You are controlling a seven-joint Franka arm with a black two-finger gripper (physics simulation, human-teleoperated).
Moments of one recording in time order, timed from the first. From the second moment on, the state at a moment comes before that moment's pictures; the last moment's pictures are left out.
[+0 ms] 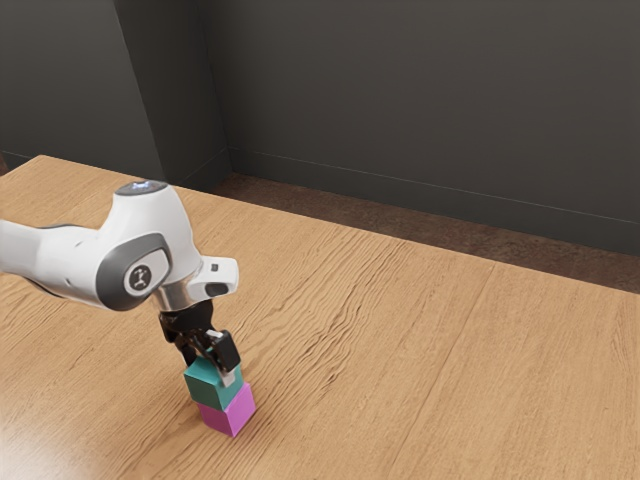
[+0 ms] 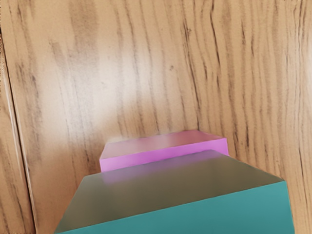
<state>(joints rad) -0.22 -0.15 0.11 -2.53 -0.14 2.34 0.13</state>
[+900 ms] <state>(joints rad) -0.22 -0.13 0.08 -2.52 -0.14 2.36 0.01</state>
